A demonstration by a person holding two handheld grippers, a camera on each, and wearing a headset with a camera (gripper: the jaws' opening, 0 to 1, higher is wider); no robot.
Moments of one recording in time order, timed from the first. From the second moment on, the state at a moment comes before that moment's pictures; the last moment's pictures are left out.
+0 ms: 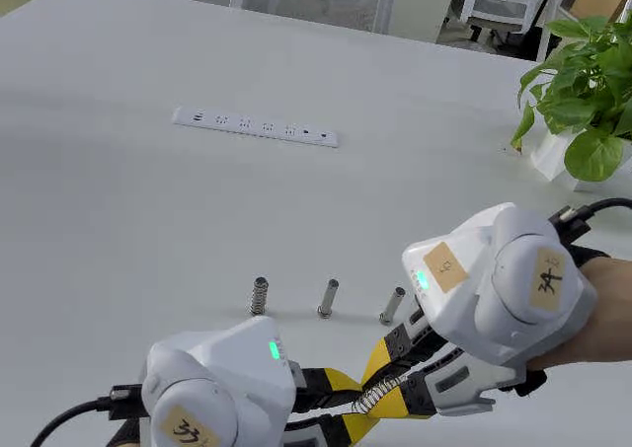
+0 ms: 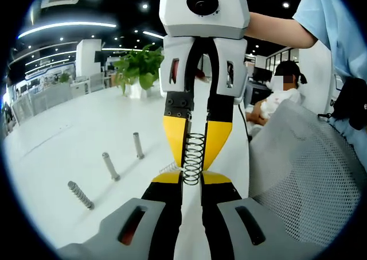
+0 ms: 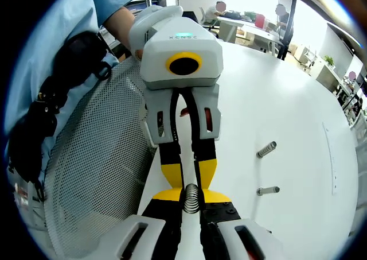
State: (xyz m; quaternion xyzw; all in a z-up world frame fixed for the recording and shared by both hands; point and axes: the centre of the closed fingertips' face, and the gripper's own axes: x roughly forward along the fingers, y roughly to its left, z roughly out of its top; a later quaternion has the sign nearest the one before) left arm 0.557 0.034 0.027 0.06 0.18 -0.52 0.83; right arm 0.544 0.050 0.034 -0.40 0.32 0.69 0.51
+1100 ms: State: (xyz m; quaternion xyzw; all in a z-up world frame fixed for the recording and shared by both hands) left arm 0.595 0.122 0.026 0.04 0.20 -0.36 0.91; right arm 0.571 0.041 0.041 -0.43 0.29 0.67 0.53
